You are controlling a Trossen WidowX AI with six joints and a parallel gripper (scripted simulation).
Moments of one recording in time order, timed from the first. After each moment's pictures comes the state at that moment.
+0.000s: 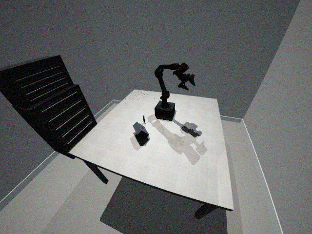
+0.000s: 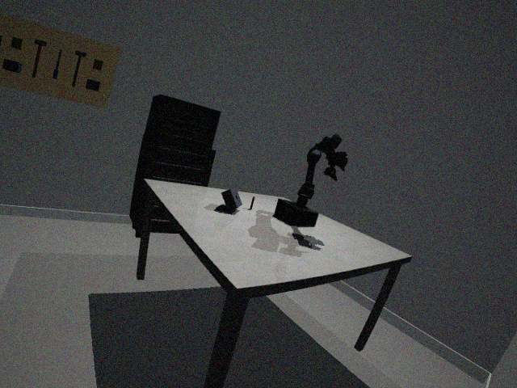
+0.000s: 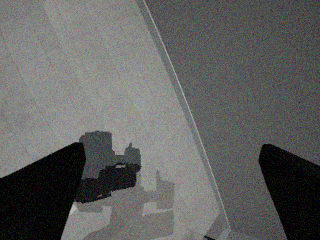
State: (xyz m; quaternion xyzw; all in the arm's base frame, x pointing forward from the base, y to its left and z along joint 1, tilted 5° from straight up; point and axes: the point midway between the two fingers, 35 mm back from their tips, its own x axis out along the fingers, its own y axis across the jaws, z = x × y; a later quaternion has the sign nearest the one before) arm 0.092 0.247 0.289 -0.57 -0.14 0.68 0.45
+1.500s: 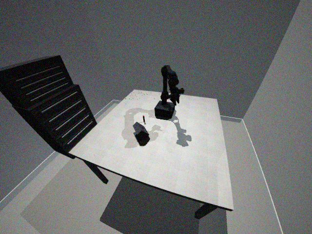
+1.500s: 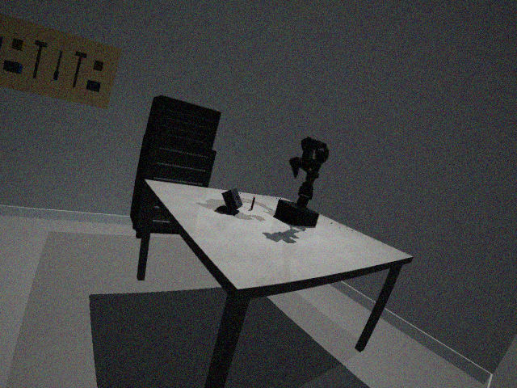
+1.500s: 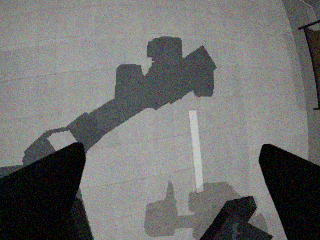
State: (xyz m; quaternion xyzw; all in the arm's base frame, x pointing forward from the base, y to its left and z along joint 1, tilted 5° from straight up) arm 0.260 0.162 0.199 -0.42 0.32 0.49 0.69
